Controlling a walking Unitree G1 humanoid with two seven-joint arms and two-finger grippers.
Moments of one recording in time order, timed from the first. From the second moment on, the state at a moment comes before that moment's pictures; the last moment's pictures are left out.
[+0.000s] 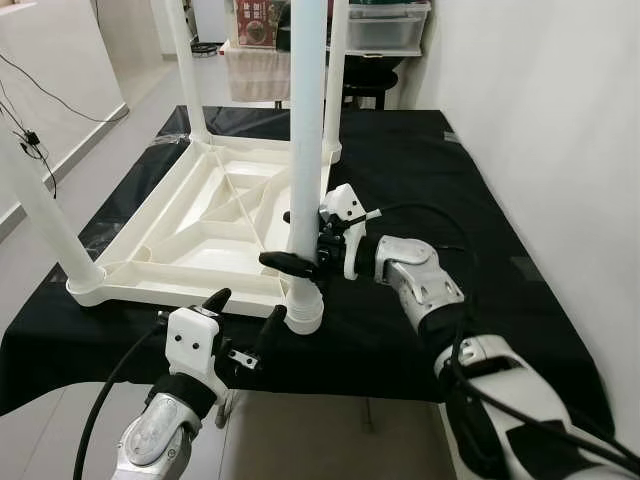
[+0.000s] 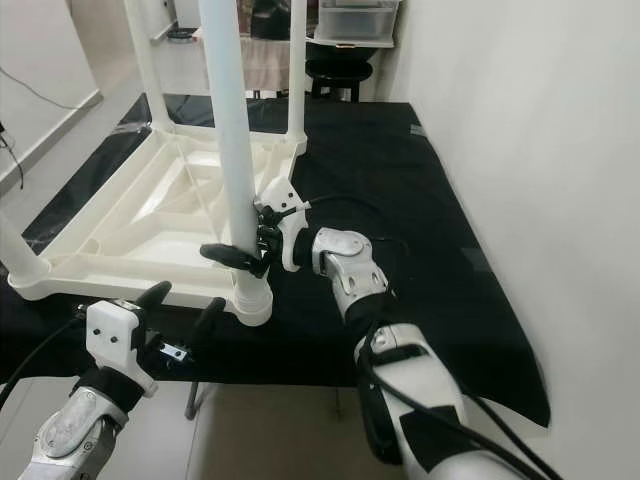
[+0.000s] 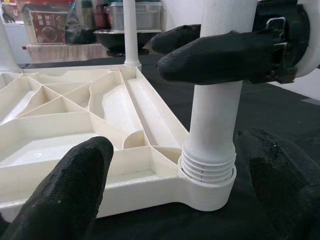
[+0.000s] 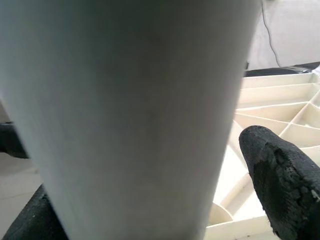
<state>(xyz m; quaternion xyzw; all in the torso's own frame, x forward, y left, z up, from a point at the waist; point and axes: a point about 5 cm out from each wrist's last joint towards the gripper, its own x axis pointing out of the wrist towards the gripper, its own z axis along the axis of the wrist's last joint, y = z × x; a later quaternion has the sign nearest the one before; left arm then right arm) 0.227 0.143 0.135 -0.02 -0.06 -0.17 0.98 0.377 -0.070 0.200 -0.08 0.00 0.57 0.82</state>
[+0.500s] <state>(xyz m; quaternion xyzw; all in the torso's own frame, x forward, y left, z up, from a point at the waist) 0.227 0.143 0.135 -0.02 -0.06 -0.17 0.98 0.376 -0.079 0.200 -0.06 0.00 0.60 0.79</state>
